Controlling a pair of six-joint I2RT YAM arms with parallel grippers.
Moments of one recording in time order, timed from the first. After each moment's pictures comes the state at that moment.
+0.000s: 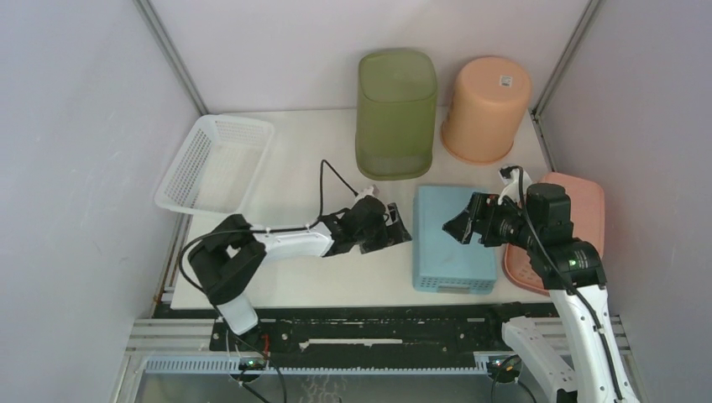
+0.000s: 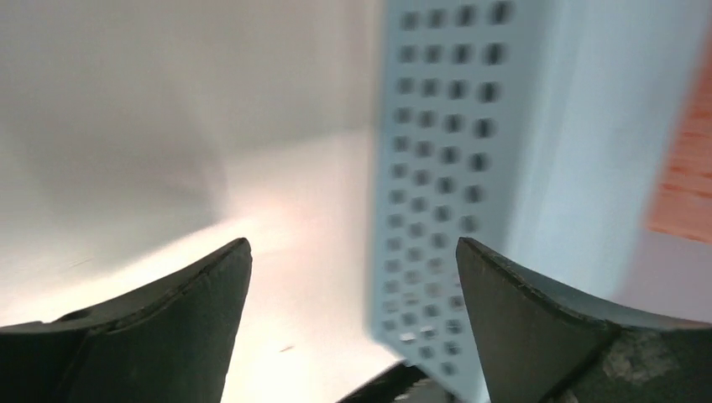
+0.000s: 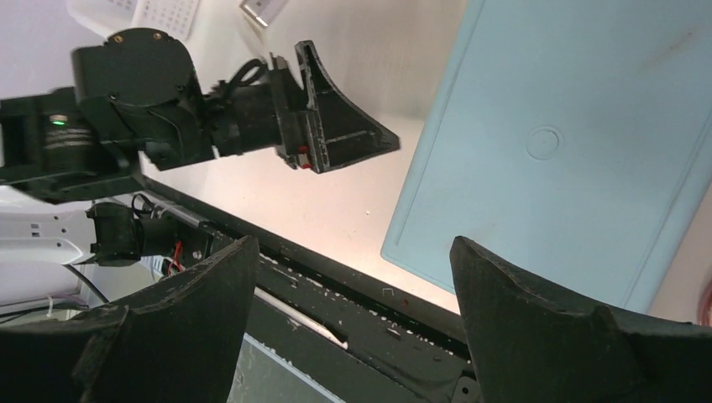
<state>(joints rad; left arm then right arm) -0.94 1.72 0.94 0.08 0.01 -1.11 0.16 0.70 1.03 -0.97 -0.44 0.36</state>
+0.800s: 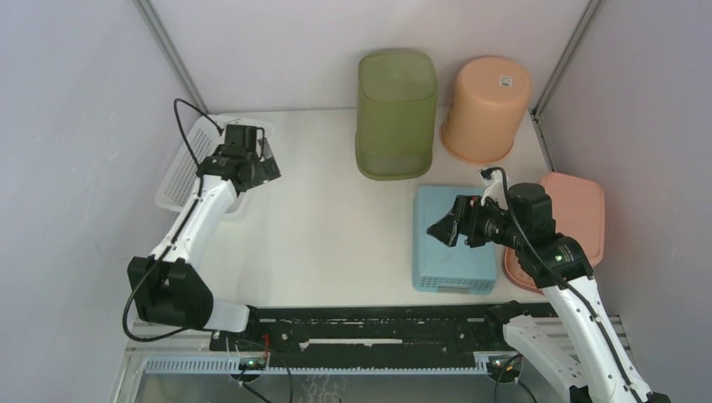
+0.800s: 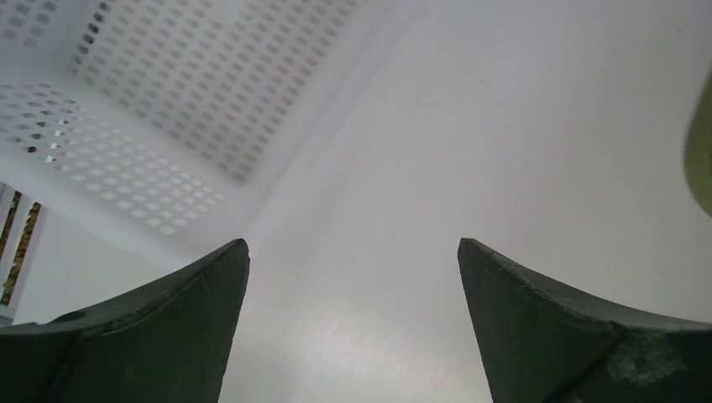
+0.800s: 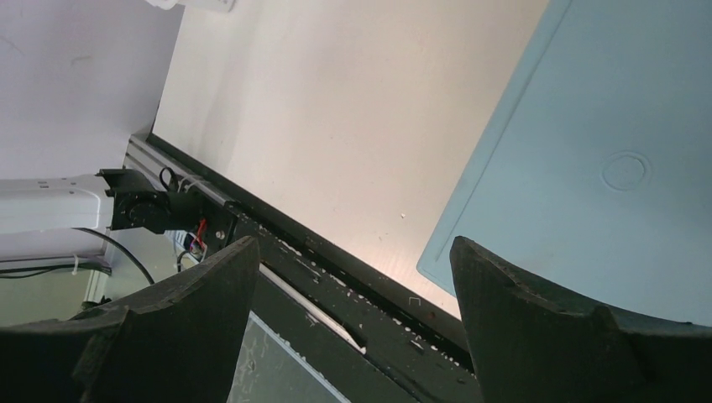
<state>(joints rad) -0.18 1.37 1.25 -0.72 -0.34 -0.45 0.31 0.71 0.94 -0.82 -0.45 0.42</state>
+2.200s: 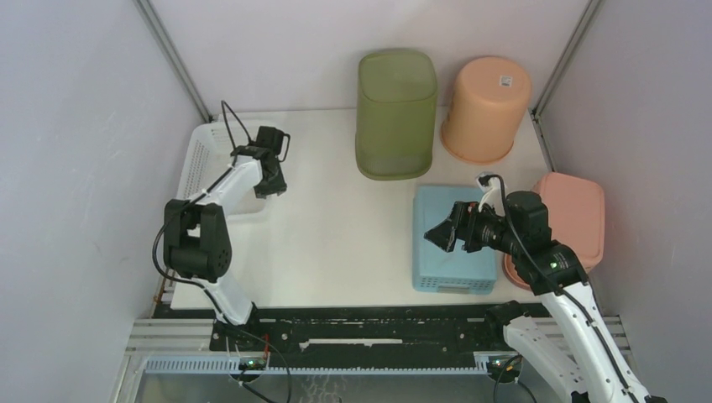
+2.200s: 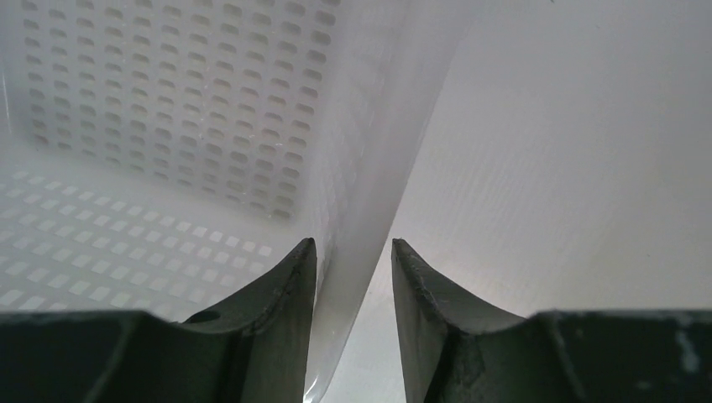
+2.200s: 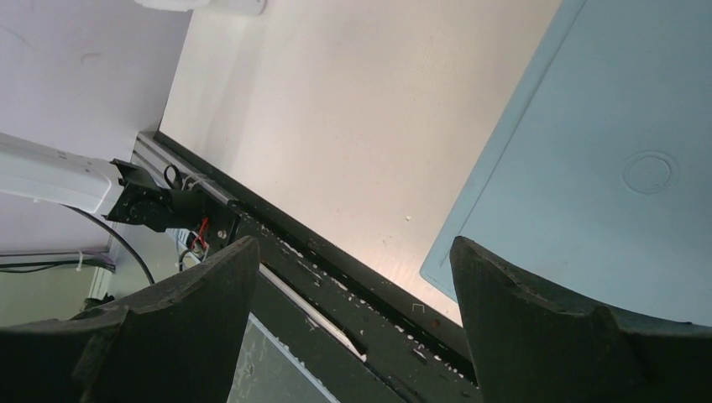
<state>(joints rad) -0.16 1.75 1.33 -0.74 -0.33 -0.42 0.33 0.67 0.85 -0.74 -0.46 0.45</state>
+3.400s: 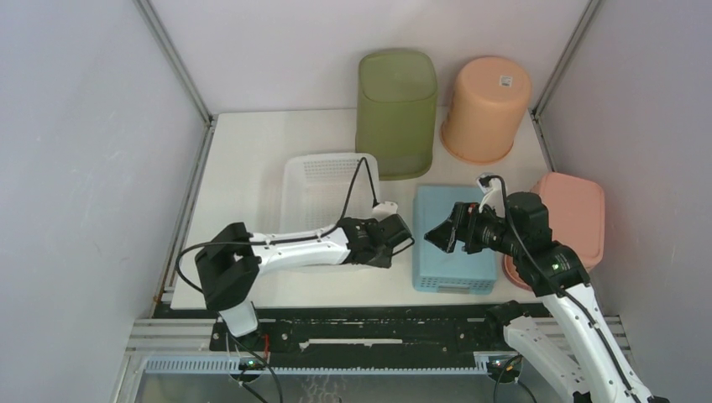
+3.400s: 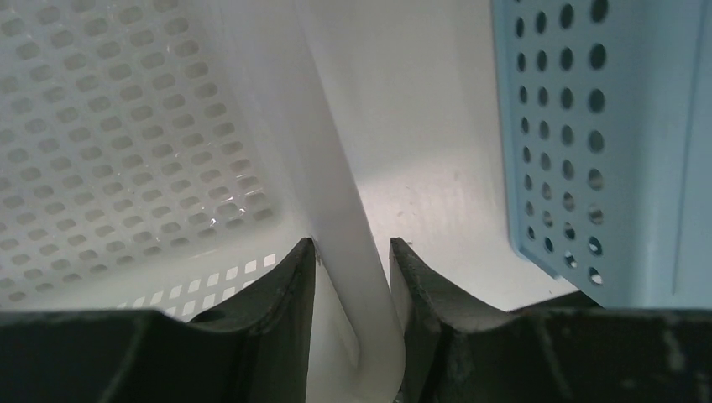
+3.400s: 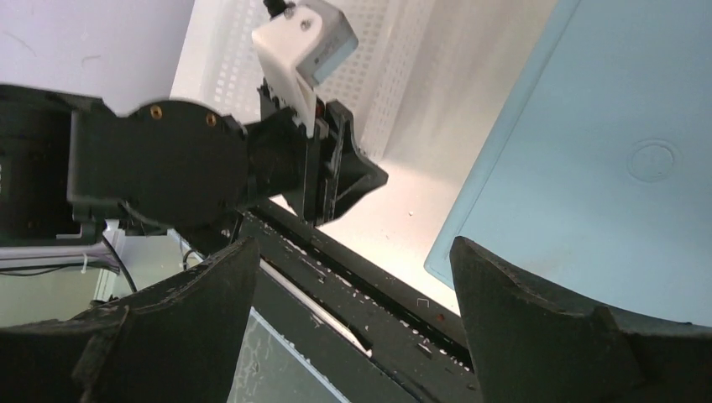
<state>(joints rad) -1.12 1.71 1.18 -0.61 -0.34 -0.82 0.35 0.66 0.85 -0.76 -0.44 0.47</state>
